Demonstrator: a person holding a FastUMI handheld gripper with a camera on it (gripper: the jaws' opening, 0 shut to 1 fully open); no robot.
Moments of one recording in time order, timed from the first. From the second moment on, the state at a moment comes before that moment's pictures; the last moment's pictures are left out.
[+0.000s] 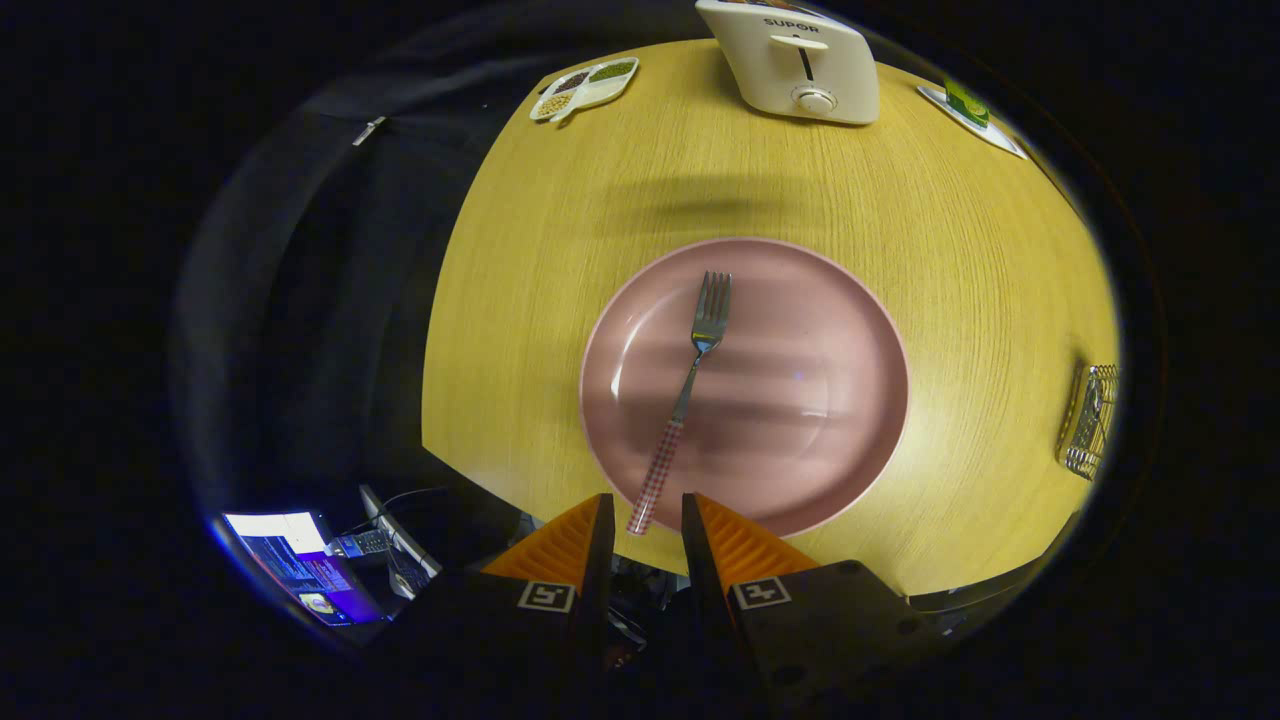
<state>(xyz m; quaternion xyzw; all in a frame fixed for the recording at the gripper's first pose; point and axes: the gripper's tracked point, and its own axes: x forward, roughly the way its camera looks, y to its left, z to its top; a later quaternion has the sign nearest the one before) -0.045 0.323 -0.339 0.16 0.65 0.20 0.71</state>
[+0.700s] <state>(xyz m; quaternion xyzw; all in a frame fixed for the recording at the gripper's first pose) -0.047 0.329 -0.387 0.18 0.68 0.18 0.69</state>
